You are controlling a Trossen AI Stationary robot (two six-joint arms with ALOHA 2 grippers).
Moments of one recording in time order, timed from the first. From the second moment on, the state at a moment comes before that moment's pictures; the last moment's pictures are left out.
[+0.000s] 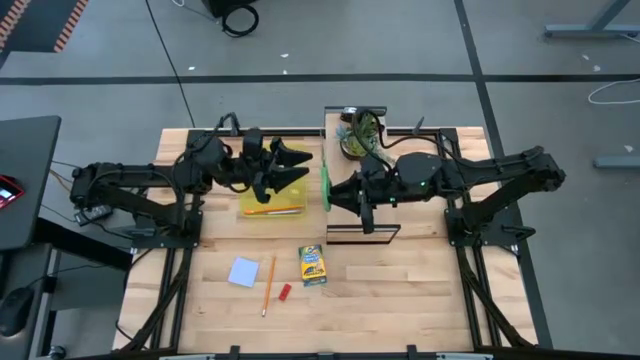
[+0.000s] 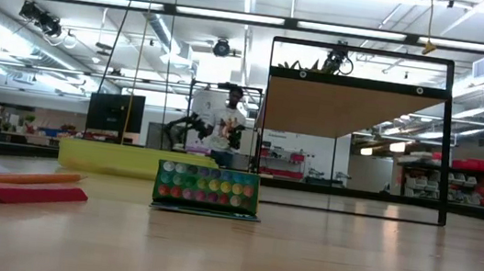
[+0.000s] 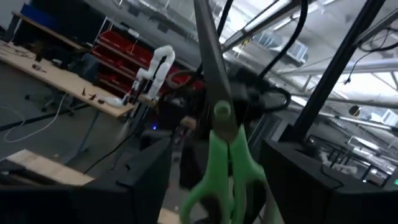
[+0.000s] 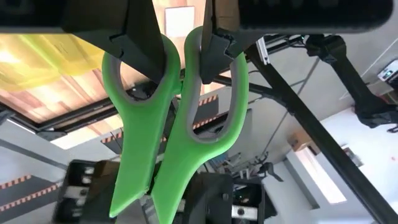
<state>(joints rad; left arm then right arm) 0.07 1.21 1.04 0.47 0.05 -0.54 0.18 1.36 1.38 -0.19 0.16 0.44</state>
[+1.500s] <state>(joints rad) 0.07 1.39 1.20 0.46 0.20 -0.54 0.17 1.37 1.38 -0.19 0.18 0.36</state>
